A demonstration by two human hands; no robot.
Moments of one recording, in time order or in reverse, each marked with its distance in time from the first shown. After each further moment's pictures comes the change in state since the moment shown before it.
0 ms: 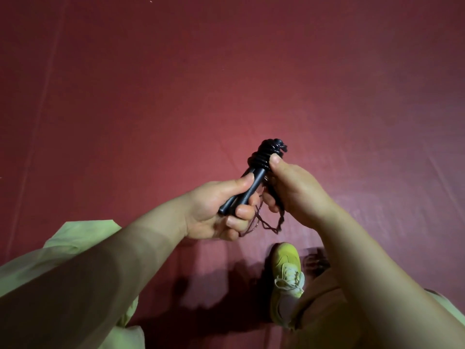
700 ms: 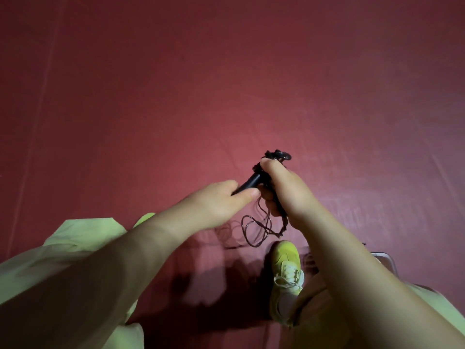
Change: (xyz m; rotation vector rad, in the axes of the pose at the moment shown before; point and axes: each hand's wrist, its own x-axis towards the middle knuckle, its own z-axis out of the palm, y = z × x) left_hand 0.018 -0.008 -0.005 1.069 0.605 0.138; right_hand 0.006 0.003 0.014 -0.023 0.273 0.265
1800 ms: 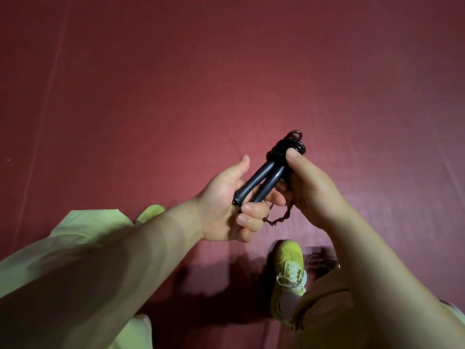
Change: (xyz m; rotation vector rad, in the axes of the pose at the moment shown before) left_hand -0.011 0.005 -0.010 -1.284 -0.672 -0.151; right_hand 0.005 -0.001 -0.012 0.075 -0.175 -0.221
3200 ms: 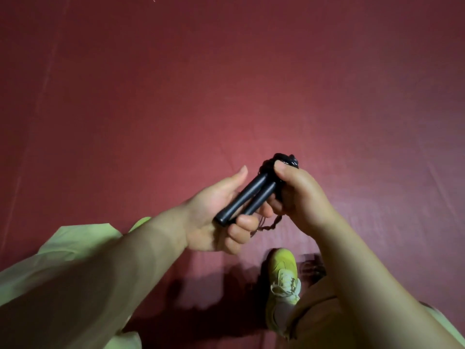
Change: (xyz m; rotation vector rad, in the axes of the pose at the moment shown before) left_hand -0.003 0.008 0.007 0.065 -0.007 -0.088; right_hand -0.003 -0.006 -0.003 0.071 -0.035 -0.057
